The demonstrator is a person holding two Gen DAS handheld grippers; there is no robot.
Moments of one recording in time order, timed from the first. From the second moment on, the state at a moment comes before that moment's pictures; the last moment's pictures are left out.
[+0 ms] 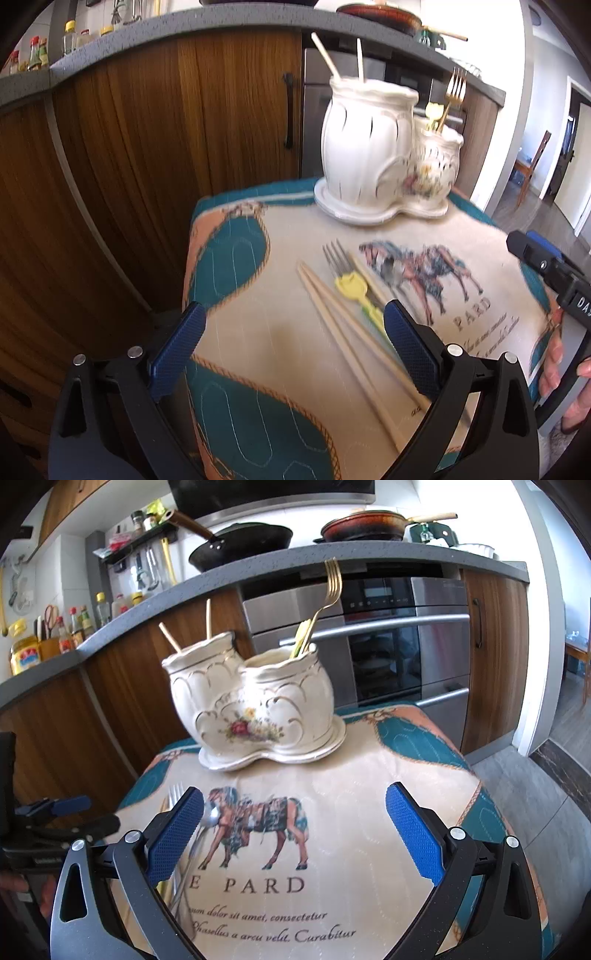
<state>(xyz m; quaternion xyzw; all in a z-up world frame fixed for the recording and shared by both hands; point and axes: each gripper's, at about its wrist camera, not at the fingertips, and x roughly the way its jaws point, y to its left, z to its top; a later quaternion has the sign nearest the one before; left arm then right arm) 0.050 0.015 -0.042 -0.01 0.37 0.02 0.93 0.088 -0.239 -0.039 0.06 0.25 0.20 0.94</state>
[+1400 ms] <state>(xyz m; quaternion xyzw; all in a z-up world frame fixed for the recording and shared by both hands) 0.054 0.013 -0.068 0.04 0.45 -0.08 0.89 0.105 -0.140 -0.068 -0.09 0.42 0.26 0.87</state>
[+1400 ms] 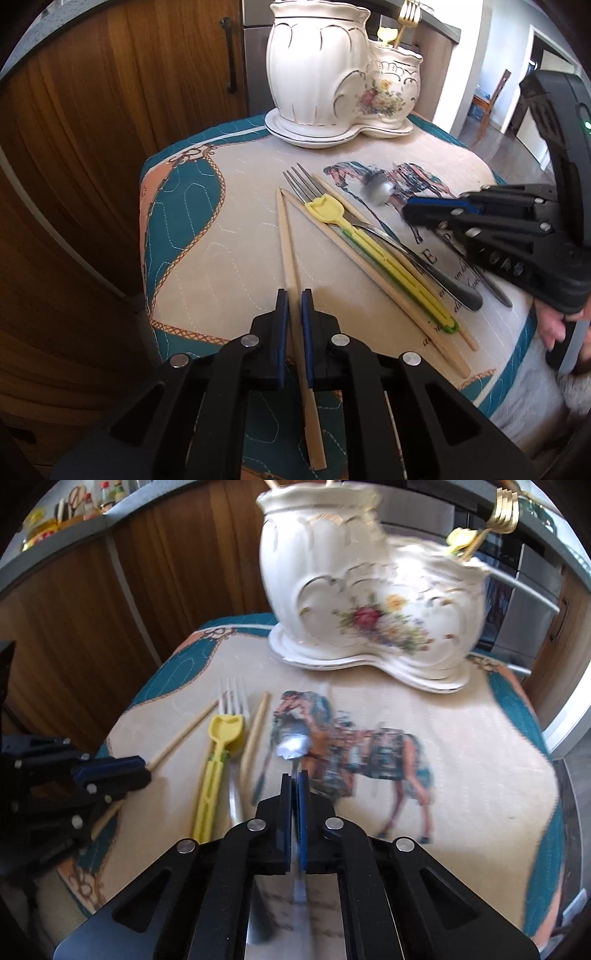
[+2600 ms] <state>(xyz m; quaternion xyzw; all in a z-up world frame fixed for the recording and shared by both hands) 0.061 0.042 -0.033 -0.01 0.38 -0.05 0.92 0.083 -0.204 -0.018 -0.01 0.29 0.29 0.91</state>
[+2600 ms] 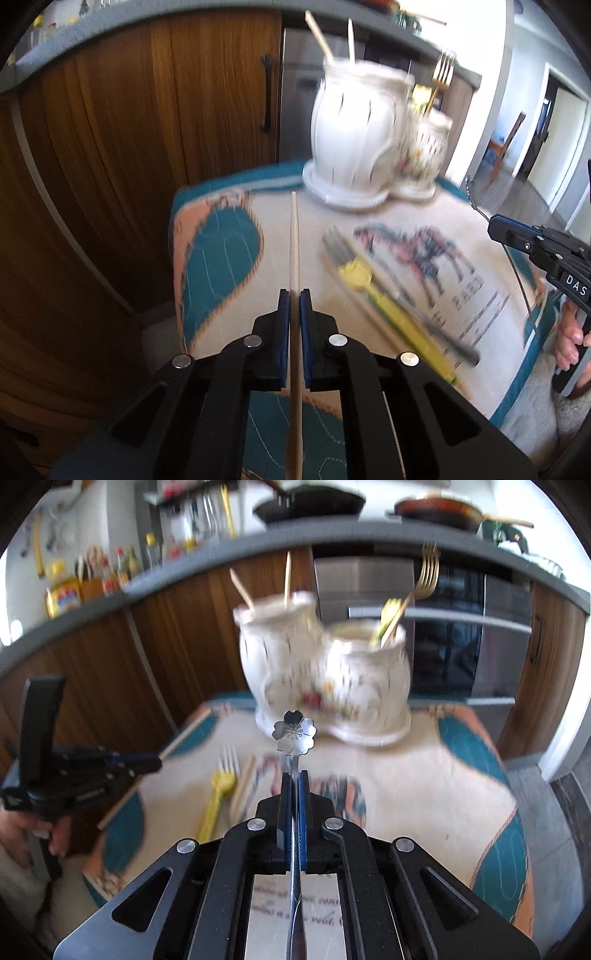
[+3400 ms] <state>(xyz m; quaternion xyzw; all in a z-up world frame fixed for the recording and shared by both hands) 0.123 0.011 0.096 -0.08 0.15 -0.15 0.97 0.163 -0.210 0.082 0.13 0.09 0.27 0.95</state>
